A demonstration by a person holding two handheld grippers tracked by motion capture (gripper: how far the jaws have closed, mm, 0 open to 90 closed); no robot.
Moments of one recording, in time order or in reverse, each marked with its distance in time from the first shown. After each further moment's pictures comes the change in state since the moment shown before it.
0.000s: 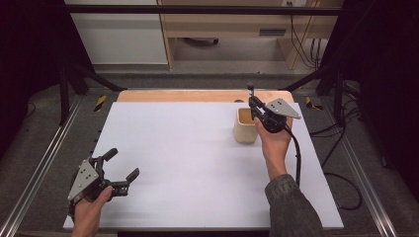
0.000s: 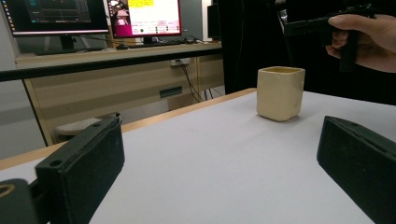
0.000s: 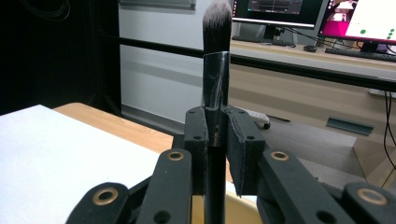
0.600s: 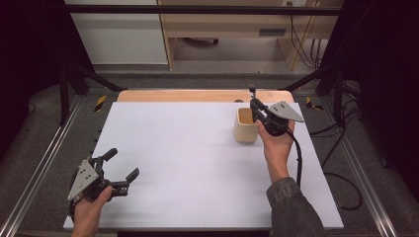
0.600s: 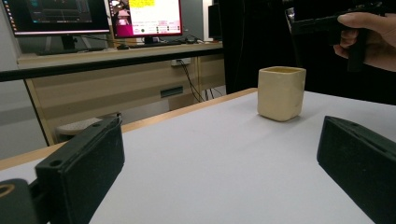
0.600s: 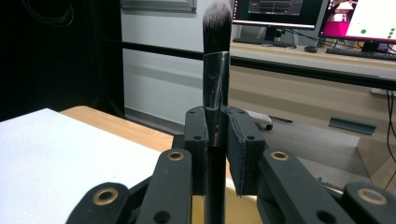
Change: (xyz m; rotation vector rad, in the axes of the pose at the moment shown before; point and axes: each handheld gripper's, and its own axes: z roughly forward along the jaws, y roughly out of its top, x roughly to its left) left arm 0.000 0.000 -0.001 0.001 0.005 0.000; right arm 0.001 0.000 -0.012 -0.012 0.007 0.018
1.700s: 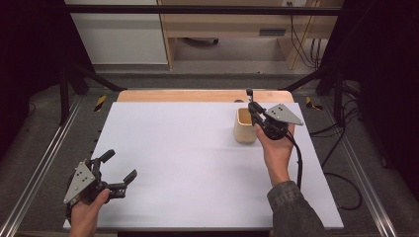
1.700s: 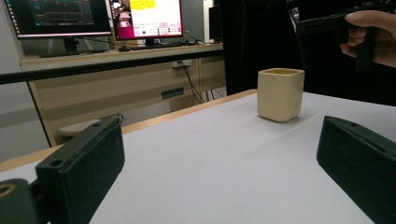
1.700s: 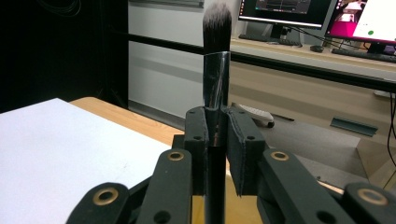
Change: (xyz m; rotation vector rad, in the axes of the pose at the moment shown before) left arm -0.001 0.002 -0.008 -0.006 0.002 0.005; right arm 0.013 0.006 -0.012 0.025 0.015 -0.037
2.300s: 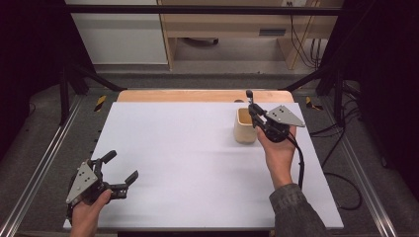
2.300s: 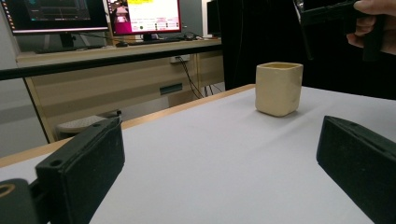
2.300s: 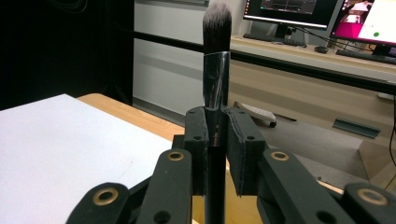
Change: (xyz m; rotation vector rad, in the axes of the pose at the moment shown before) left arm -0.001 -0.001 0.001 0.016 -0.003 0.003; right arm 0.004 0.005 -0.010 0.009 0.014 -0.019
